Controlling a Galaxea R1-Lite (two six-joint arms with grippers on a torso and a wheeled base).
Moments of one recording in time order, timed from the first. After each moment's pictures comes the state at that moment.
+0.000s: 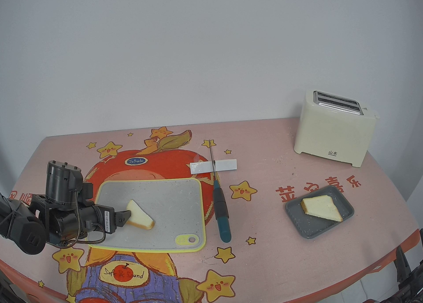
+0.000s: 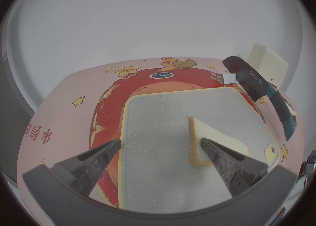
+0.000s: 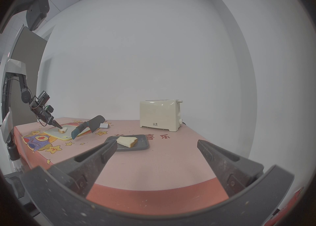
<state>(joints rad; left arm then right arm) -0.29 1.61 -0.46 -0.42 0.17 -0.15 0.00 0.02 -0.02 0.00 0.02 0.02</state>
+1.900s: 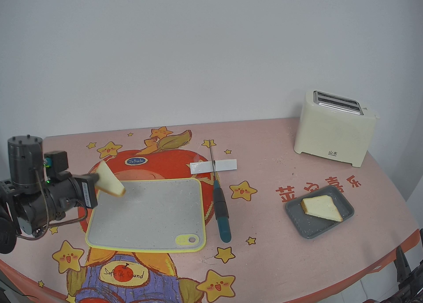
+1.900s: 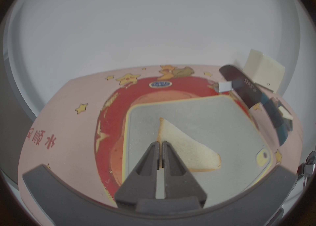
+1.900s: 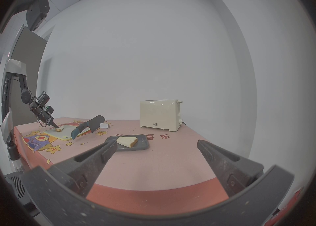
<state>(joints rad) -0.30 1.38 -0.53 -0.42 0.17 -0.14 0.00 0.02 -0.02 0.00 0.02 0.02</state>
